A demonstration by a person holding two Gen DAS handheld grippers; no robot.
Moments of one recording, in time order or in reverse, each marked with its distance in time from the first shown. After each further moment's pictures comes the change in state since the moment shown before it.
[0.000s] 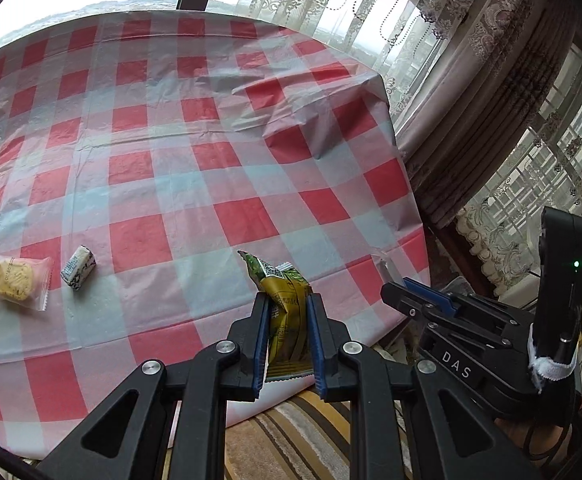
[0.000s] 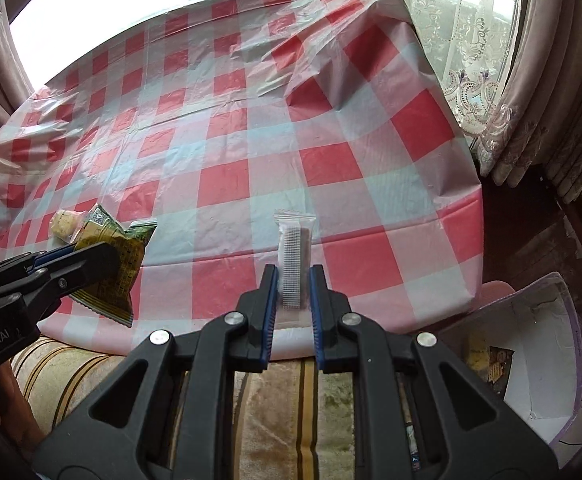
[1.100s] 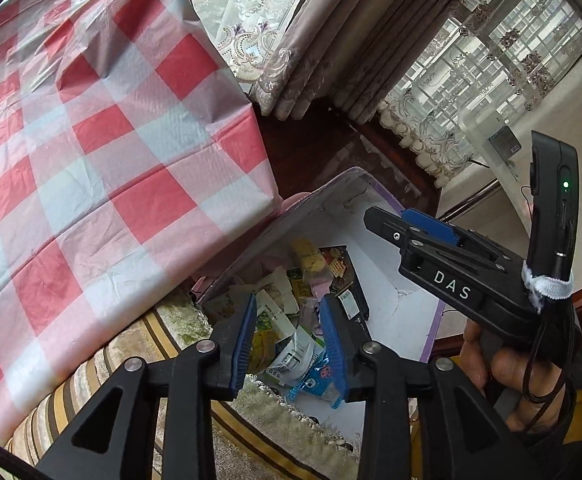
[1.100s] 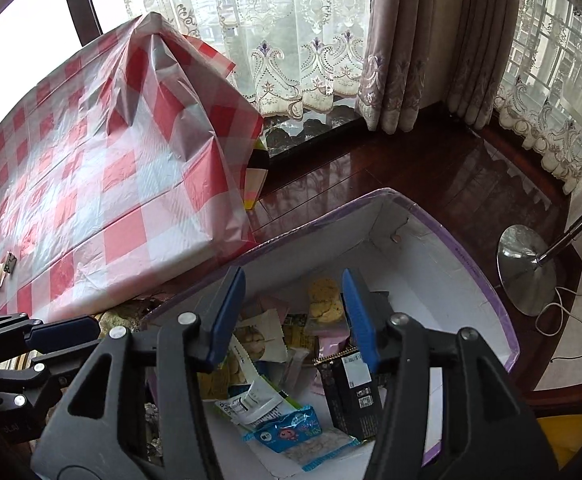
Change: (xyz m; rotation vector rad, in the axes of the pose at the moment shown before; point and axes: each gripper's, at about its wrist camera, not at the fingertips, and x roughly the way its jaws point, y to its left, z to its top) left arm 0.079 -0.154 -0.035 0.232 0.306 -0.214; right arm -0.042 -0.165 -0.052 0.285 -0.007 -0.212
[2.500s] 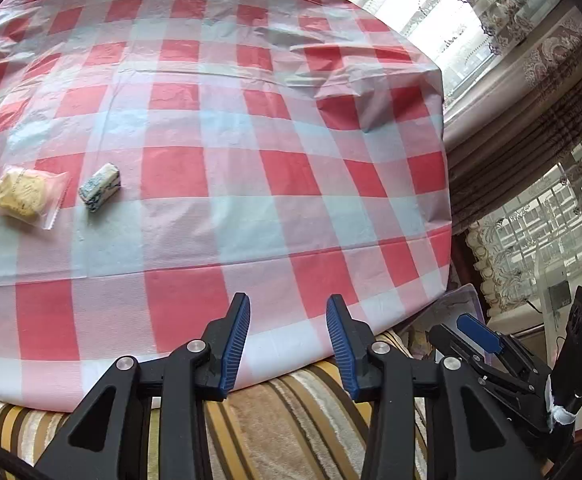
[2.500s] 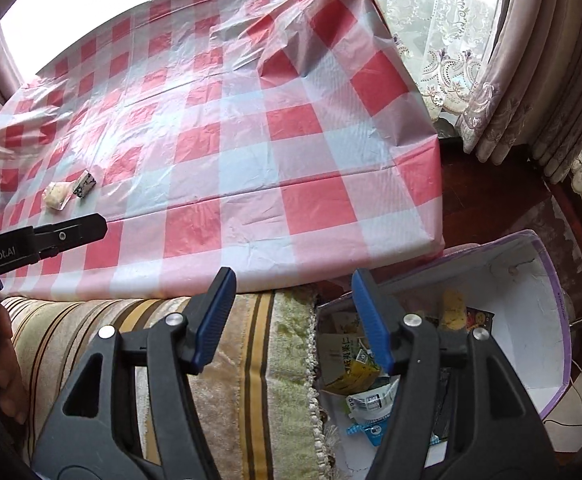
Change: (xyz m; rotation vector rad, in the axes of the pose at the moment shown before) left arm -0.109 0.180 -0.058 -0.490 -0.232 0.202; right arm -0.006 0.168 -0.024 -0.316 0.076 0.197
